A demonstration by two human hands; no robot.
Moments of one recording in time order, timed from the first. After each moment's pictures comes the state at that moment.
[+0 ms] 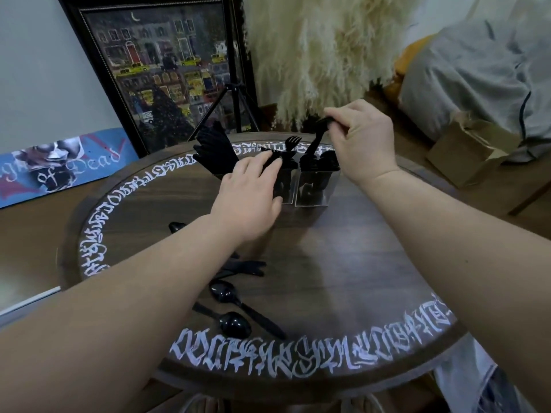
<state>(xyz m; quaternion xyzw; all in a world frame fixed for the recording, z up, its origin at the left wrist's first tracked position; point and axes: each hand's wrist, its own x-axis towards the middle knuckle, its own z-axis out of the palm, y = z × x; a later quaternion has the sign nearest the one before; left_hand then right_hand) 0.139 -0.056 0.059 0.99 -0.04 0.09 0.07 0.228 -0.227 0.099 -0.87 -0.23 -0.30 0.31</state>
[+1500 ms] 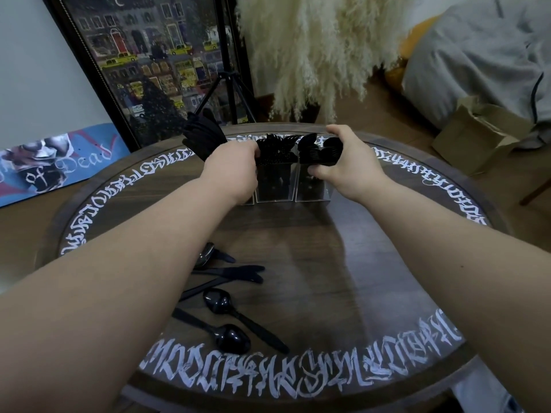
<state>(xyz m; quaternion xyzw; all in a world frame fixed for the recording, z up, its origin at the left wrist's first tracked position) 0.199 -0.030 0.056 0.99 0.04 0.06 0.11 0.238 -0.229 0.053 -0.92 -0.13 -0.02 0.37</state>
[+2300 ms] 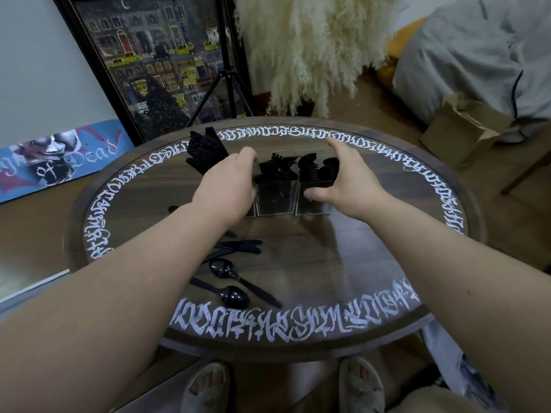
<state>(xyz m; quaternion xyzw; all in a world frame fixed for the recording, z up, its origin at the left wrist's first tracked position) 0.112 -0.047 0.068 0.98 0.01 0.08 0.16 0.163 -0.253 0.061 -0.93 -0.14 0.03 0.34</state>
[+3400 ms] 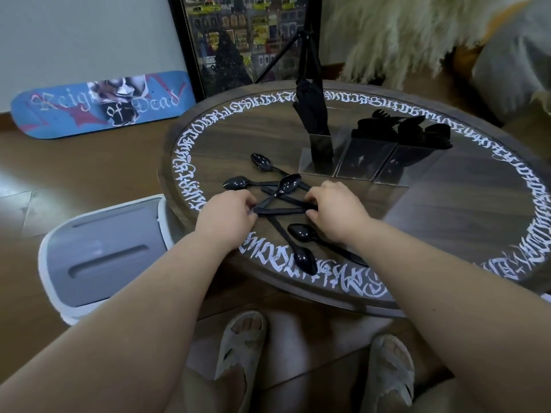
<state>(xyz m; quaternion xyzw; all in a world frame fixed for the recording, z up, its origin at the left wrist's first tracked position) -0.016 0.054 -0.009 0.96 0.20 -0.03 0.20 0.072 -0.123 -0.007 -0.95 -0.30 0.09 0.08</state>
